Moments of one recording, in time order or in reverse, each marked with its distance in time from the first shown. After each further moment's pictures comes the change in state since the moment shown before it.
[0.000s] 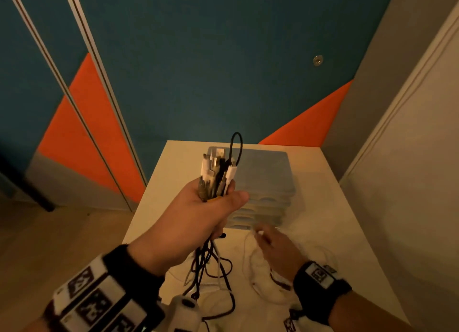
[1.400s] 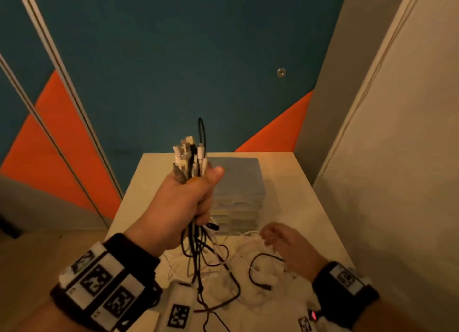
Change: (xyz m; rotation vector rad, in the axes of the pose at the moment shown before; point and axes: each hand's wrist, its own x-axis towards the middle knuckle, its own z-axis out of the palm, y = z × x) left_hand 0.030 0.015 0.034 -0.268 0.033 -0.004; right_hand -0.045 -0.002 -0.086 0.158 0.030 0.038
